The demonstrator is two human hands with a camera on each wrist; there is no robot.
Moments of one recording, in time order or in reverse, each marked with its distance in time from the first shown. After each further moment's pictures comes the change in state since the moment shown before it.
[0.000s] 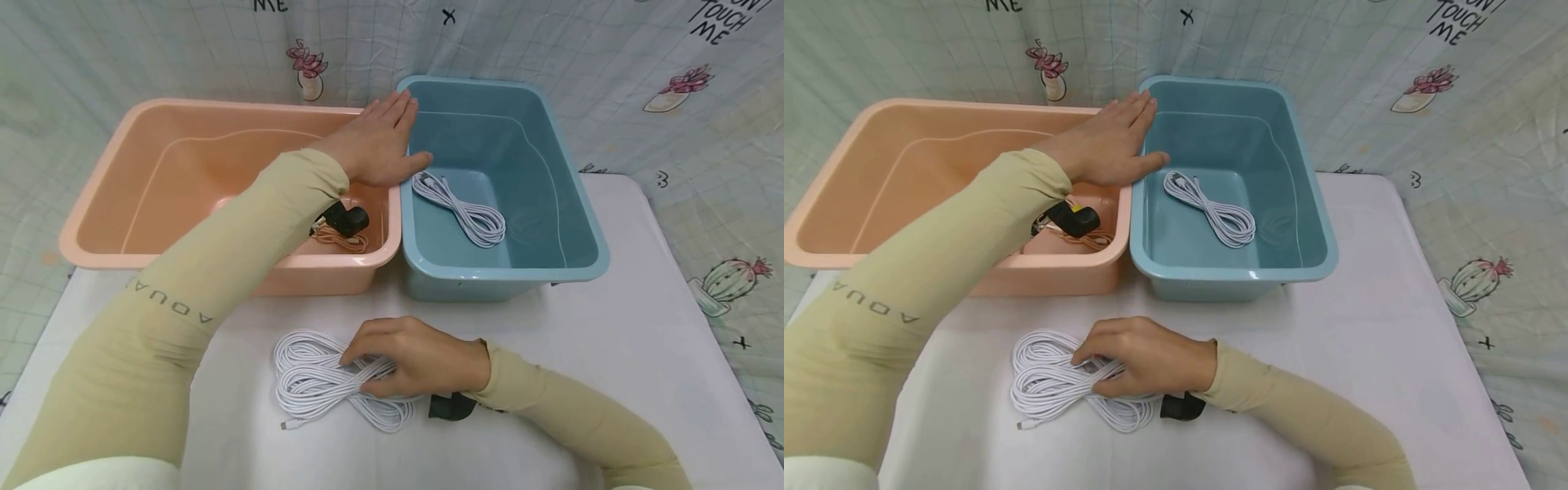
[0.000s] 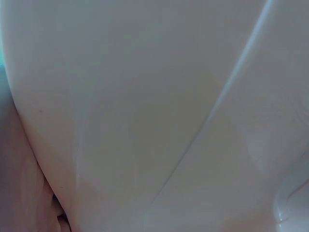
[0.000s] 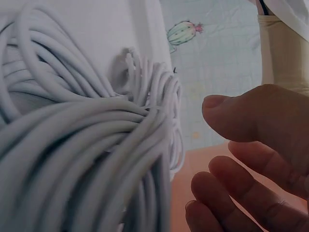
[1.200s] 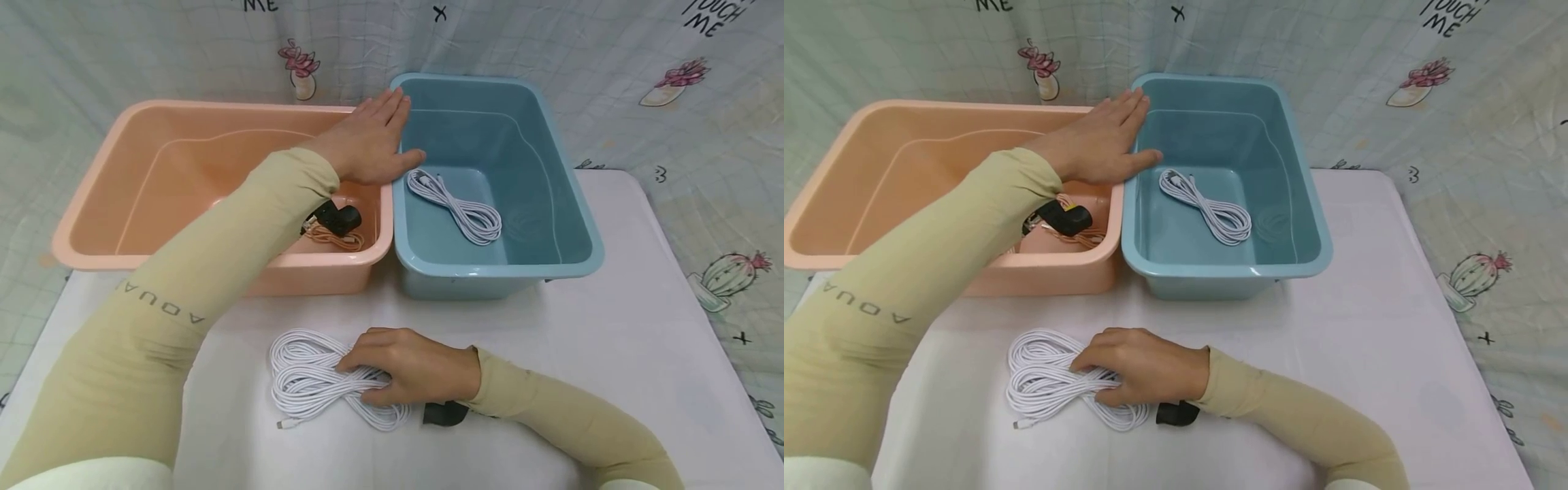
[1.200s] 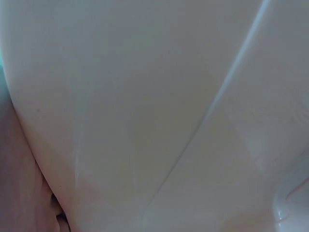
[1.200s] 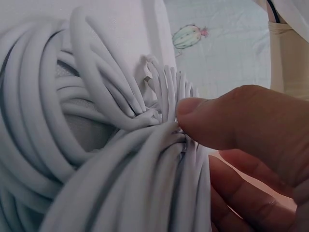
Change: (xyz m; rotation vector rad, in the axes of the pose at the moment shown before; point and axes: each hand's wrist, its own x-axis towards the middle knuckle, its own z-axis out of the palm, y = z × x) left_hand 0.001 0.002 0.000 -0.002 -0.003 -0.004; right_hand -0.011 0.003 0.016 -0.073 -0.096 0.070
